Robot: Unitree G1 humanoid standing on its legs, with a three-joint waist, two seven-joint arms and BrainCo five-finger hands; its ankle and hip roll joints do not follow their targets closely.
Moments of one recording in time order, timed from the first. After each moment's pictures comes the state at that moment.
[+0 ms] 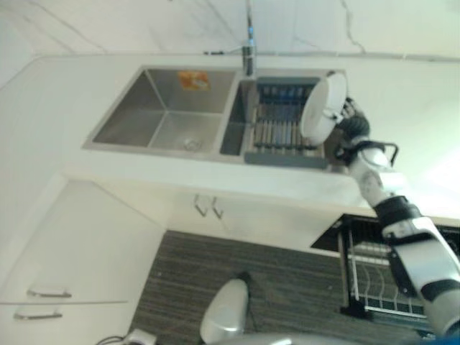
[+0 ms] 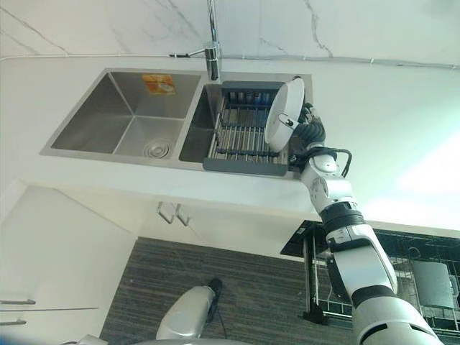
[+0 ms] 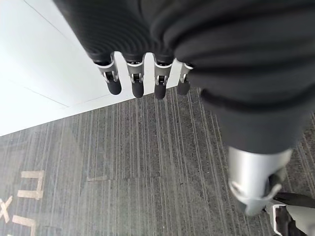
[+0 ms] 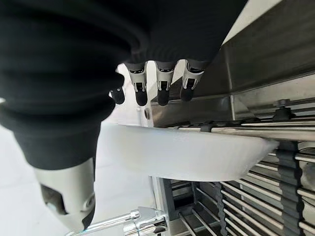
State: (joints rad) left arm -0.01 0.32 -0.21 1.14 0.06 0.56 0.01; right arm -0.82 -0.47 0.19 0.67 0.65 0.06 -0.19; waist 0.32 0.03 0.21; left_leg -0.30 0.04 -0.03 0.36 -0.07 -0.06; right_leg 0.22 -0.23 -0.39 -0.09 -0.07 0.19
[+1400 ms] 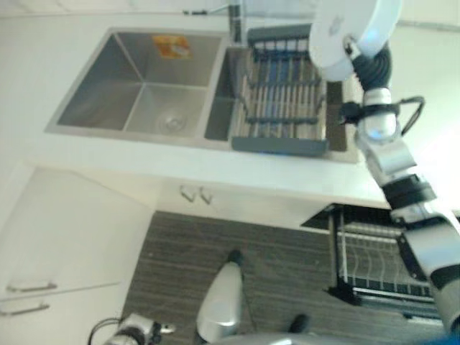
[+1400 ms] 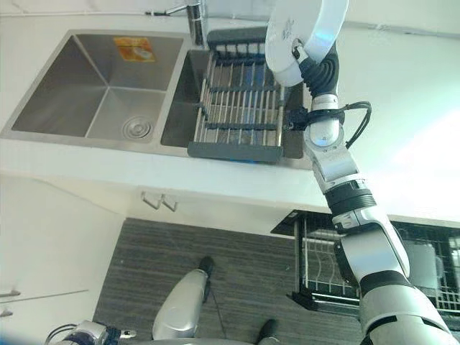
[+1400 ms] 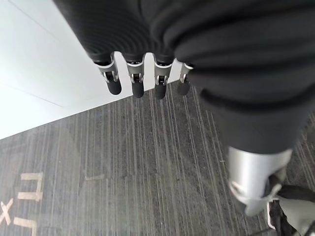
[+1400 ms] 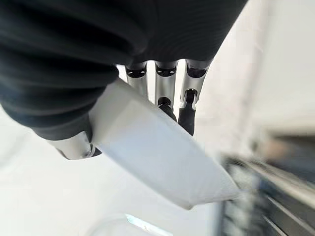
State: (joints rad) left arm -0.08 0.35 -0.19 1.18 0.02 0.50 0.04; right arm -0.95 -0.55 0.28 0.46 0.19 -0.20 -0.47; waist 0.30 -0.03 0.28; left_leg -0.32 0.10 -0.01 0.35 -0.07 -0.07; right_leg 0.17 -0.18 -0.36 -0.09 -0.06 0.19
